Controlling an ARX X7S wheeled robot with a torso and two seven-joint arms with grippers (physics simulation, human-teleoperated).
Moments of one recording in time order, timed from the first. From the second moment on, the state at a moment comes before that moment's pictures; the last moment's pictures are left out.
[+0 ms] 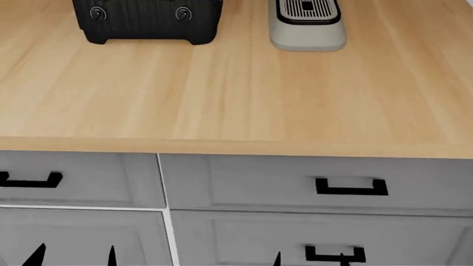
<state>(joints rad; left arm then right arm) -0.02 -0.09 0.13 -0.05 0.00 0.10 -0.18 0.02 0.09 -0.12 0.04 0.06 -0.06 0.12</state>
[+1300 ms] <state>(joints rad) -0.05 -0.14 0.19 -0.09 -0.05 0.11 -0.24 0.04 0.14 -0.20 0.06 0.08 -0.09 0.20</state>
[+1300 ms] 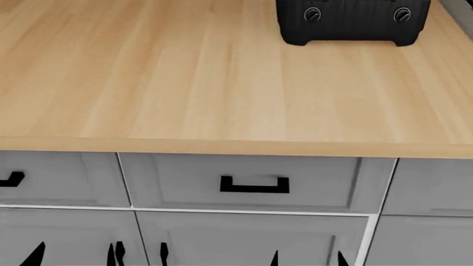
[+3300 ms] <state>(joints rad) -0.07 -0.18 0.26 -0.10 -0.10 0.11 -0.29 0.04 0.19 -0.26 0.06 0.10 -0.09 0.28</state>
